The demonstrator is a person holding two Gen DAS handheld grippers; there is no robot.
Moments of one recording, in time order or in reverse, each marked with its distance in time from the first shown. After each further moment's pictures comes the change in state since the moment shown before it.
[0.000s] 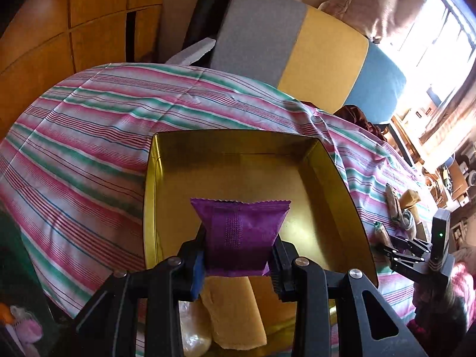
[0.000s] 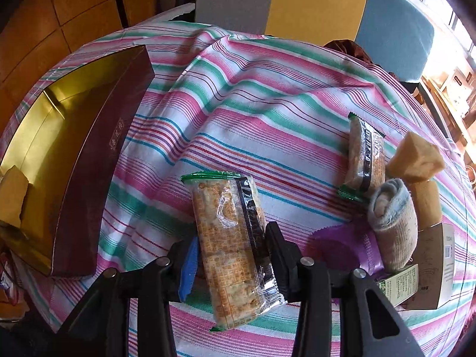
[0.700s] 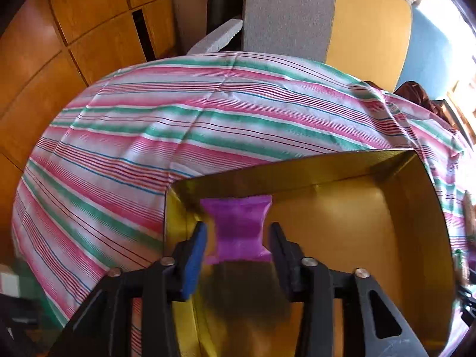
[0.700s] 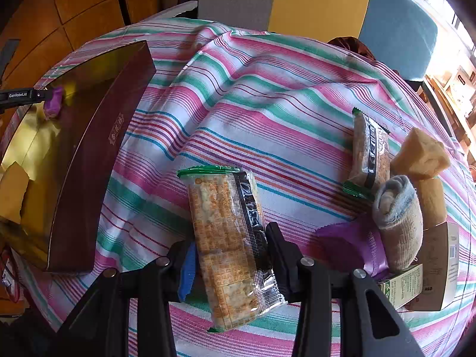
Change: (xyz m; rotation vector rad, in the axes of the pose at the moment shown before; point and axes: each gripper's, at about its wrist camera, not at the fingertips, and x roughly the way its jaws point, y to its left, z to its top) left arm 0.105 0.015 0.070 0.086 0.084 0.292; right arm -0.002 0.000 -0.005 0.000 -0.004 0.019
